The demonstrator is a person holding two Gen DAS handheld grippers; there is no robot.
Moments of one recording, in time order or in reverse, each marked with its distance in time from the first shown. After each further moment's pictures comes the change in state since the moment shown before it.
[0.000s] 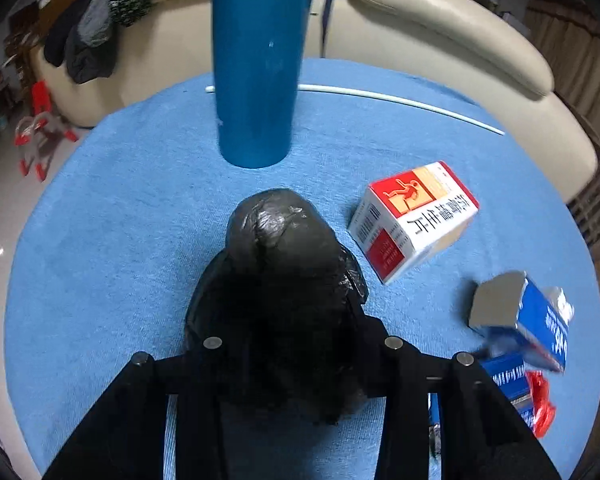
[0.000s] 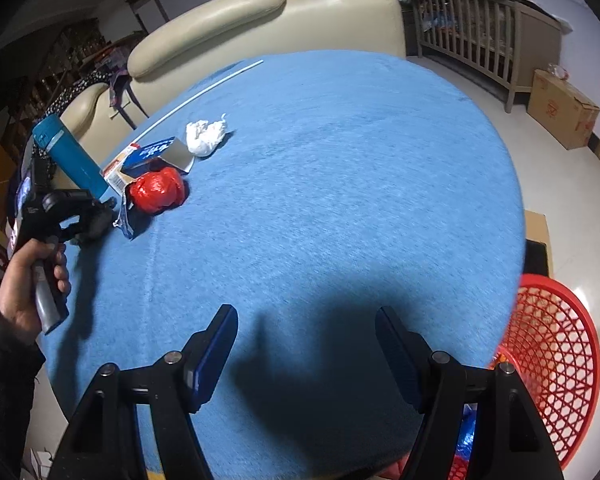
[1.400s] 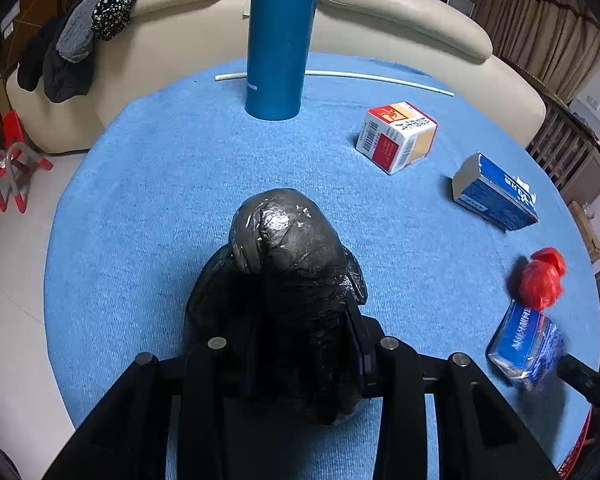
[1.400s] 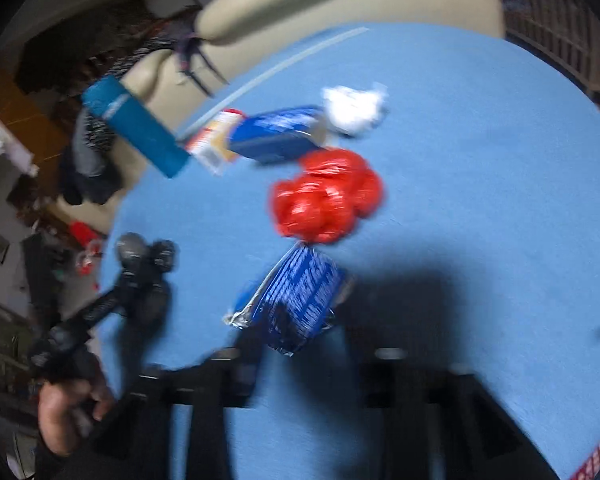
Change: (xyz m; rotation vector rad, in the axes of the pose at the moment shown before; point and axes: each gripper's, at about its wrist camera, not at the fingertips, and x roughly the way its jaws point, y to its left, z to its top) left arm -0.063 0.053 -0.067 0.150 0.006 -0.085; right arm 0.064 0.122 0.028 -0.047 0.102 0.214
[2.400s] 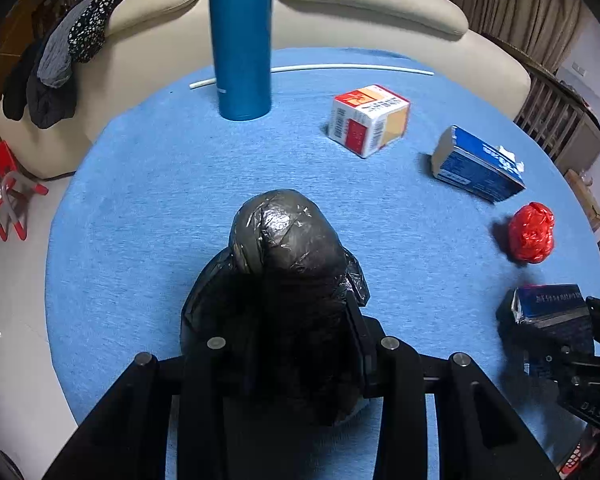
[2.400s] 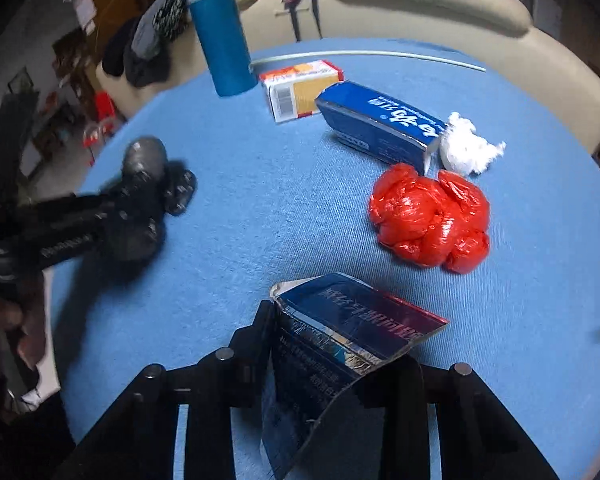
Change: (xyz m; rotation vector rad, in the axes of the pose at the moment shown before) left arm -0.004 -0.023 -0.007 0.110 0.011 0.007; right arm 0.055 0.036 0.022 -0.503 0.080 -0.014
